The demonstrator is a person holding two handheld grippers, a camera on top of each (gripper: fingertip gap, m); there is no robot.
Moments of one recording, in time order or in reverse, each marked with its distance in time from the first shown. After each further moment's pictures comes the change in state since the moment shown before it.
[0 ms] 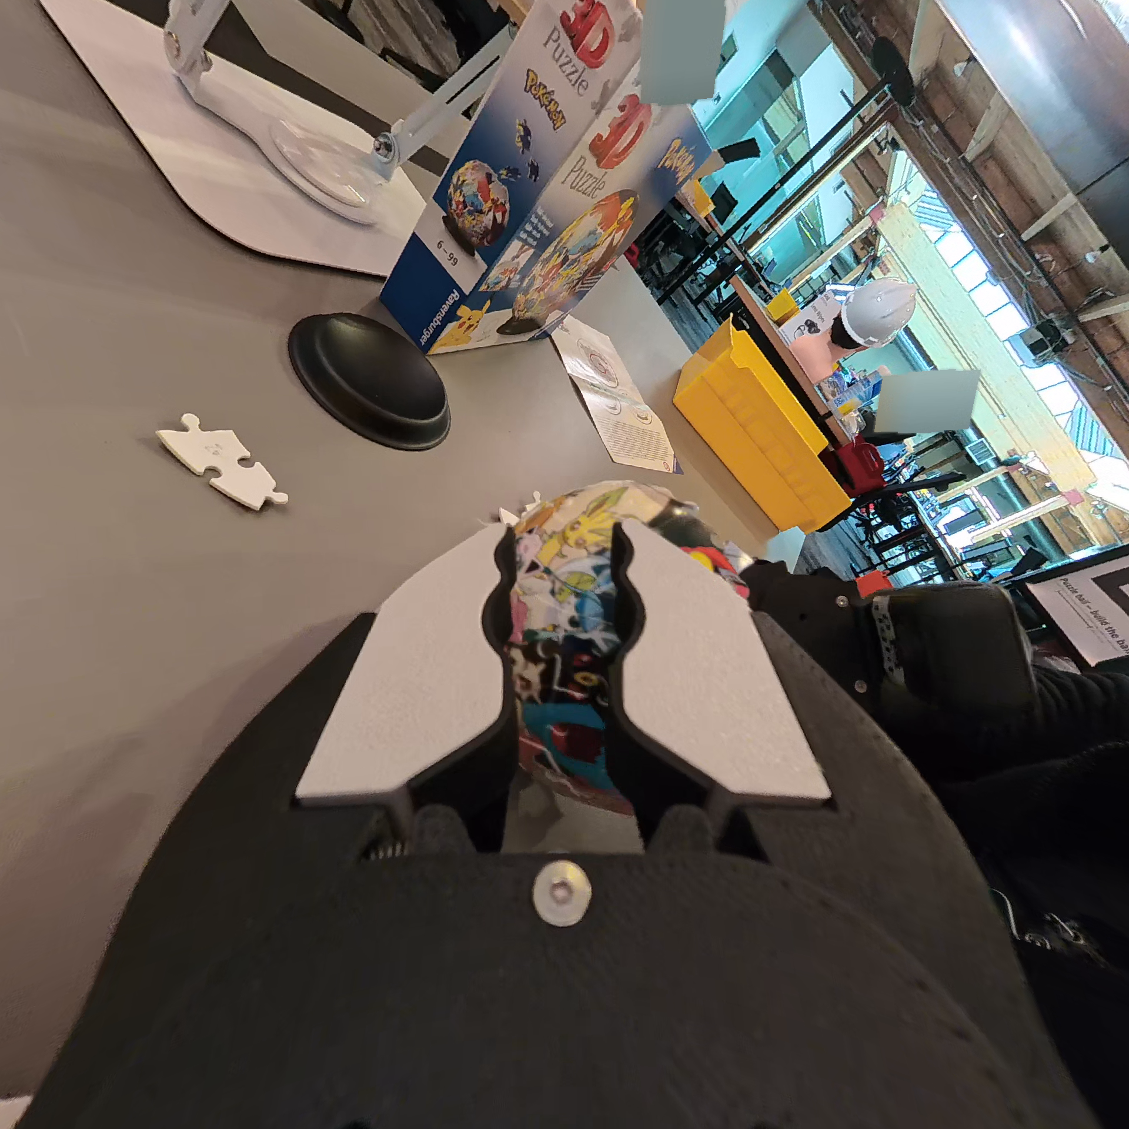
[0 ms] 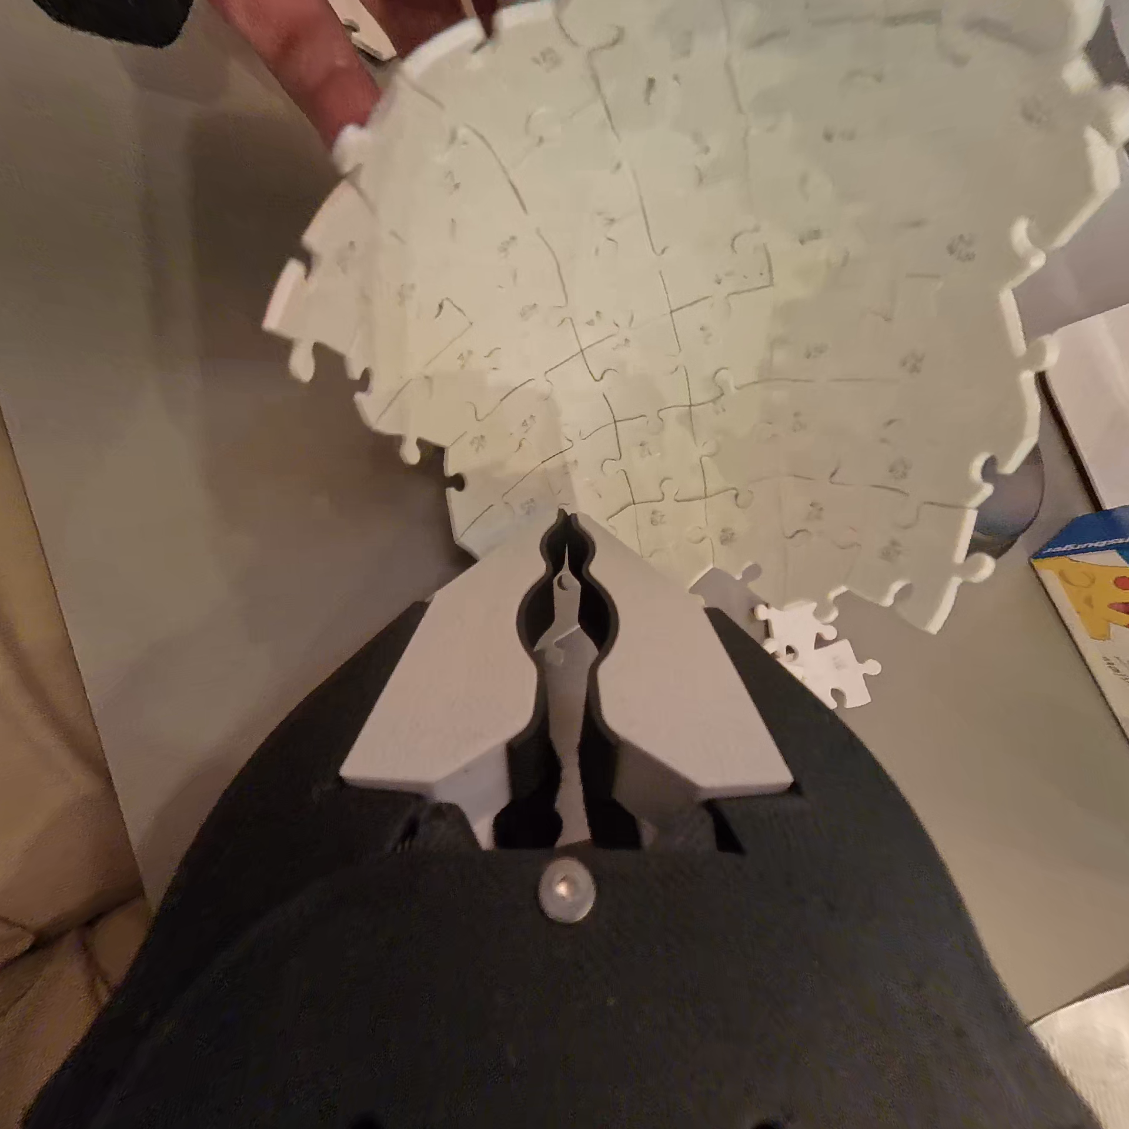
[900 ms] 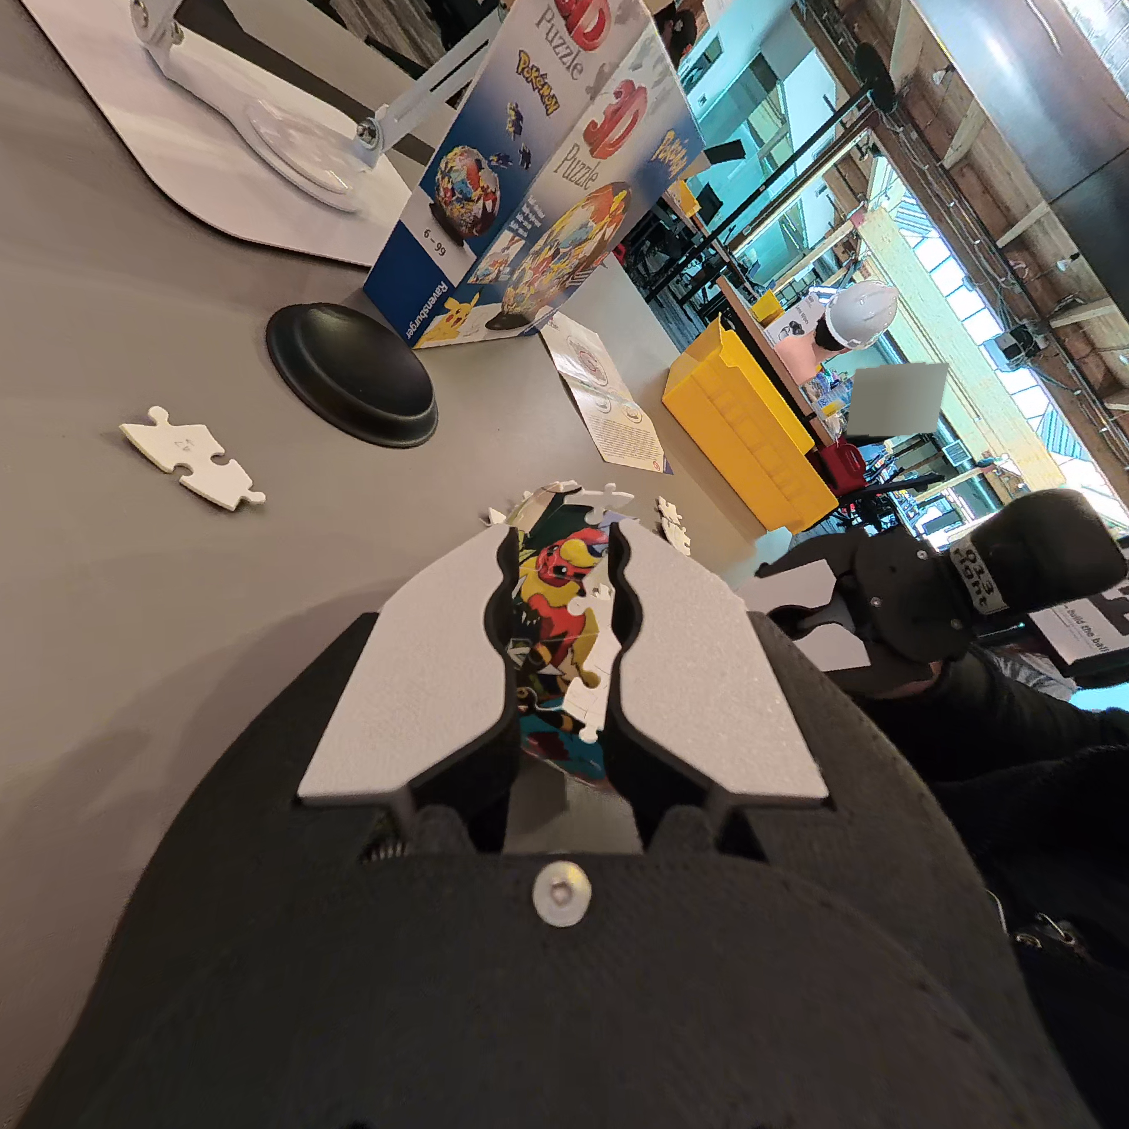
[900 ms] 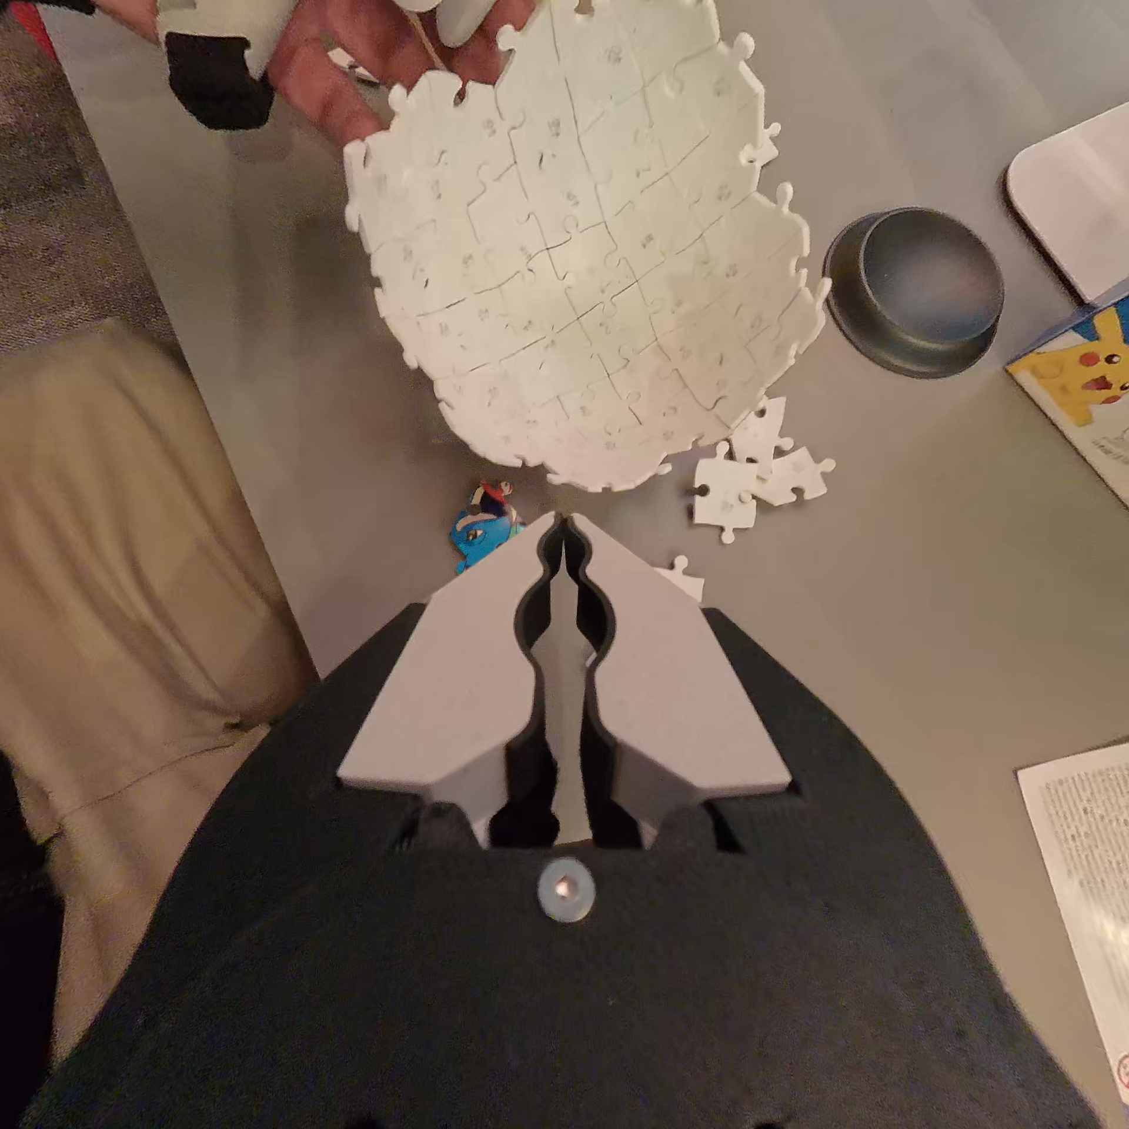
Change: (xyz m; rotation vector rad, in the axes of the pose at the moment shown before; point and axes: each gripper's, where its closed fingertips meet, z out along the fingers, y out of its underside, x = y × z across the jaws) left arm 0.001 0.003 0.007 -0.002 0.025 -0.017; right arm 0.006 0.029 -0.077 0.003 -0.068 0.201
